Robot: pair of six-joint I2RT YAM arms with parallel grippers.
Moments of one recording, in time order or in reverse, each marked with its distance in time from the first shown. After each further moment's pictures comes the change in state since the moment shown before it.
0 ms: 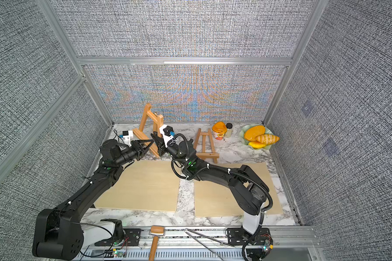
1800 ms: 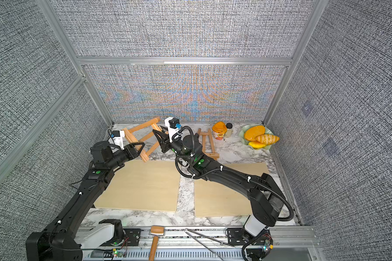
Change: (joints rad) left arm 0.066 -0.157 0.034 -0.340 -0.179 0.568; right arm 0.008 -0.177 0.025 -0.257 0.051 0.112
